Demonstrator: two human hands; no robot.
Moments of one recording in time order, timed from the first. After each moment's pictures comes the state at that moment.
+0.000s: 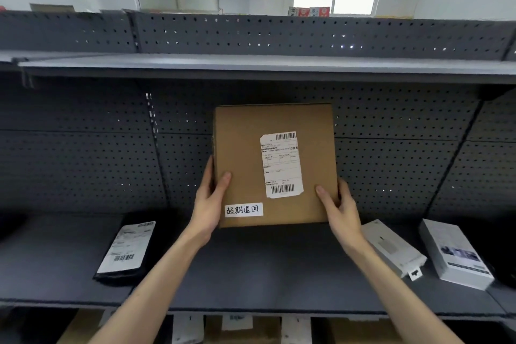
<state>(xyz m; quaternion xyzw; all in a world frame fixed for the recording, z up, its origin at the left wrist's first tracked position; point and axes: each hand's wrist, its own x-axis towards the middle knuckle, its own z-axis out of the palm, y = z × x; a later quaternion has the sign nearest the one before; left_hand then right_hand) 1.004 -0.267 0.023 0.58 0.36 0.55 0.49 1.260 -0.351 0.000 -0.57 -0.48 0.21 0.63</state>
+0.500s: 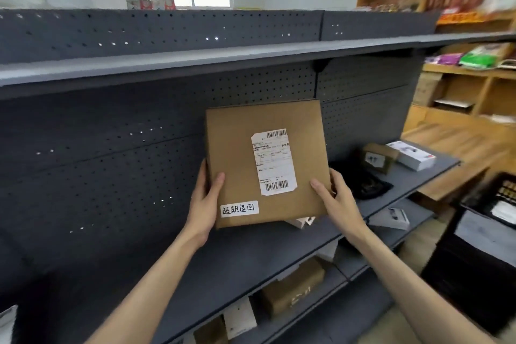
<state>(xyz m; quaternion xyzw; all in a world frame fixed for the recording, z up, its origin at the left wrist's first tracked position) 1.165 -0.309 0.018 0.67 0.23 0.39 0.59 1.353 -0.512 0.004 -0.68 -0.33 0.09 0.65</state>
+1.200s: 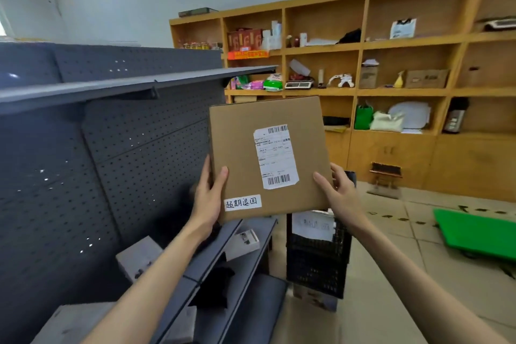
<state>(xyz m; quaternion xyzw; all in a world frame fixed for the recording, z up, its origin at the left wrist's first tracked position) 1.576 -0.562 0.045 0.68 -0.03 0.22 0.70 1.591 -0.839 0.035 -0.73 -0.13 -0.16 0.65</state>
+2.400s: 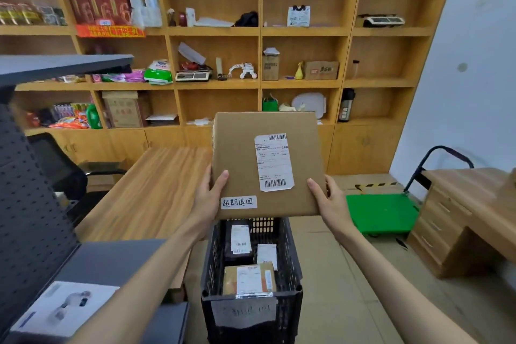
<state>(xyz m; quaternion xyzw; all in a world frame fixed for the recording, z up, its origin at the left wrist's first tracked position) 2.094 -0.774 0.013 0.68 -0.16 -0.03 0.72 1.997 -1.022 -0.002 -0.75 0.11 -0.27 0.59</state>
